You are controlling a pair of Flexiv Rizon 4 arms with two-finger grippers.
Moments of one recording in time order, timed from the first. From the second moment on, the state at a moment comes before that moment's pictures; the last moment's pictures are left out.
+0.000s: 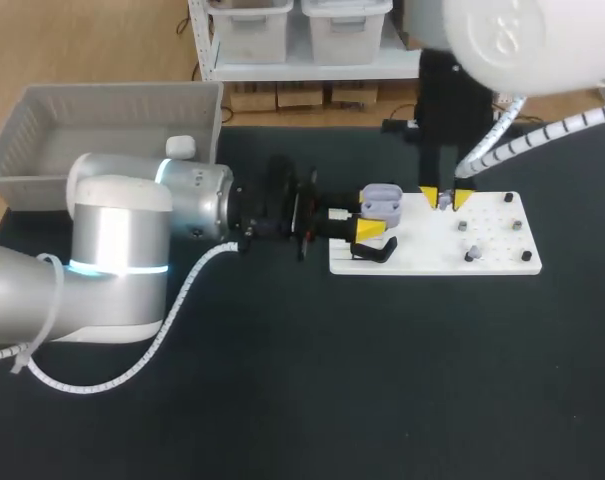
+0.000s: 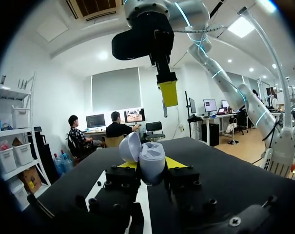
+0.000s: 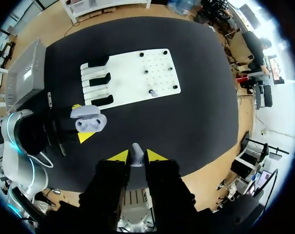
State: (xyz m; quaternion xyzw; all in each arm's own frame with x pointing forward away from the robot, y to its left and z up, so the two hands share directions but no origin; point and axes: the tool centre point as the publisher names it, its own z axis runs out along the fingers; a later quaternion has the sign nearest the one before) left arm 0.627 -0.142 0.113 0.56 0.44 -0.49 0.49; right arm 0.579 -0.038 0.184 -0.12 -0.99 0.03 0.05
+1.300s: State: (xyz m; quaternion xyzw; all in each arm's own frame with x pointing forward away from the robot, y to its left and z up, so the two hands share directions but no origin) left arm 0.627 -0.142 0.114 0.56 0.44 -0.49 0.49; right arm 0.607 0.005 0.183 -0.34 -0.94 0.03 0.02
